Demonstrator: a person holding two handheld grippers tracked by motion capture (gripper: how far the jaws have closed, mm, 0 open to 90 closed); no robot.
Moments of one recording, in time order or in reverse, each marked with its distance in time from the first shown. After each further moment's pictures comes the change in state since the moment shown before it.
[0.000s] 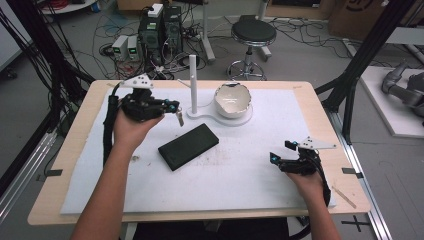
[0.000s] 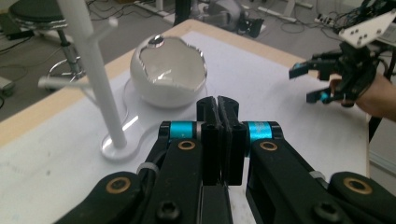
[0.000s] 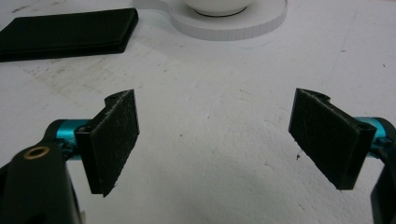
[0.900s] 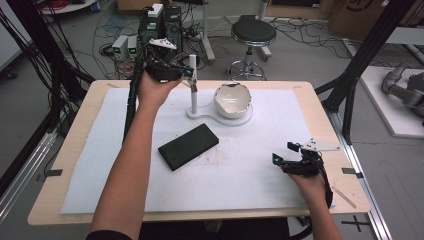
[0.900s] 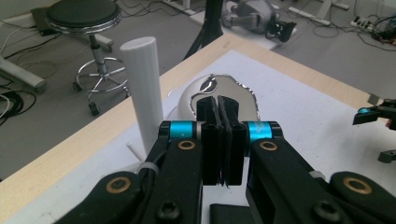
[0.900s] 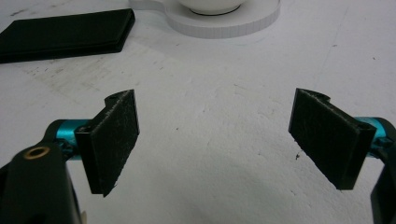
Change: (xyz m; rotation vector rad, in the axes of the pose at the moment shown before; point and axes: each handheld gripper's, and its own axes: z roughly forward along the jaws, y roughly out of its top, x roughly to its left) left arm 0.055 0.066 0.060 0.038 0.102 -0.036; right arm -0.002 -0.005 -0.006 -0.008 -0.009 0.019
